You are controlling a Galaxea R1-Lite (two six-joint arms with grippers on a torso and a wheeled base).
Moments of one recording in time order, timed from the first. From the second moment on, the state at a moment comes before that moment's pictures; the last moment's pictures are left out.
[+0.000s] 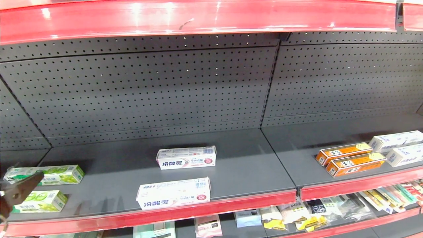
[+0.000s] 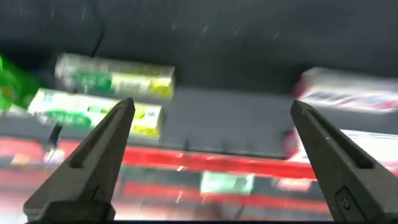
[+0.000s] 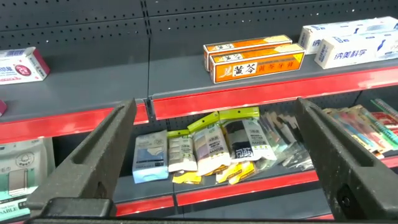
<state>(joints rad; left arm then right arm) 0.02 0.89 -0.49 0.02 0.19 -0.11 0.00 0.00 0.00 0.00 -0.05 0.02</state>
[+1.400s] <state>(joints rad) -0.13 1.54 -0.53 0.01 -0.04 0.20 0.00 0.00 0.00 0.00 -0.05 0.02</state>
